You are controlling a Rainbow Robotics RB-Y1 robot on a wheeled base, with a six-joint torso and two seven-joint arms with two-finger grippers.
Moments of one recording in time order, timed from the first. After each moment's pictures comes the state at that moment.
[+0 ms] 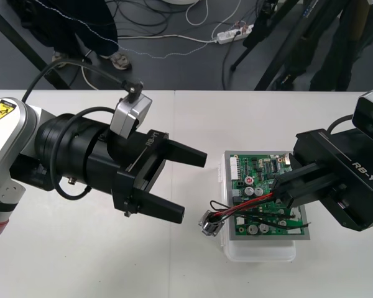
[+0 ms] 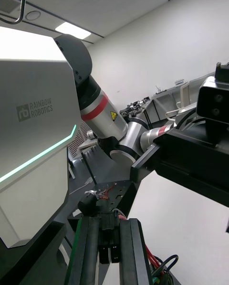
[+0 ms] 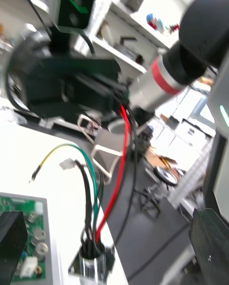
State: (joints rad) right arm -0.21 -0.66 0.01 -1.94 0.76 -1.57 -0.54; left arm -0.37 0.52 -0.23 -1.86 -1.02 -1.42 0.64
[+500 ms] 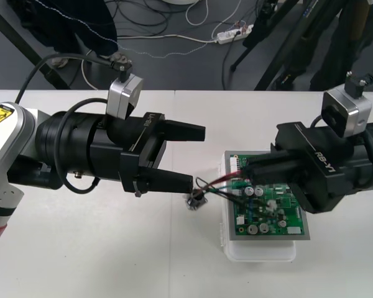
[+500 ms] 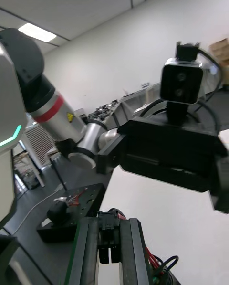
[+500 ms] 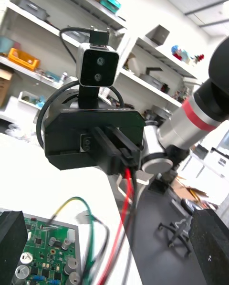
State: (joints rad) right arm -0.20 -0.57 0.01 -1.94 0.91 -1.44 -0.54; left arm -0.34 0.53 -0.23 -1.86 -0.99 -1.26 0.58
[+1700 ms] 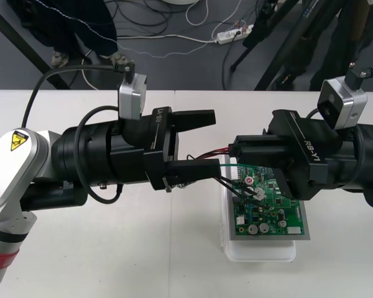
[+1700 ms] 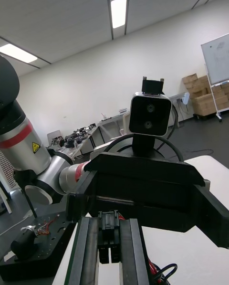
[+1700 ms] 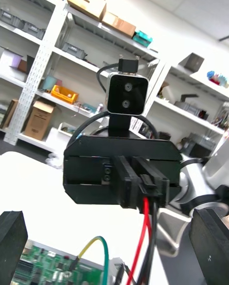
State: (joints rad) right arm -0.17 -0.50 0.02 -1.96 0.92 -1.32 -0.45; left arm -0.25 0.46 -0.28 -1.95 -1.05 -1.01 0.48
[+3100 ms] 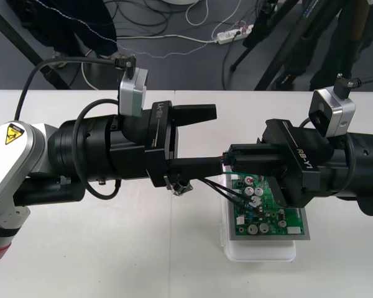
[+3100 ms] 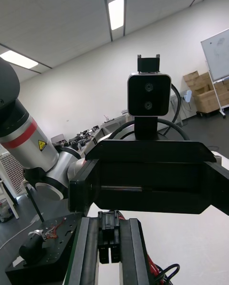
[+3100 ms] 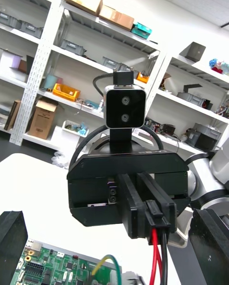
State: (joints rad) right arm -0.14 -0.50 0.06 -1.96 0.91 -1.31 -0.45; left arm -0.29 0.52 -0.30 -1.98 -1.03 -0.96 0.46
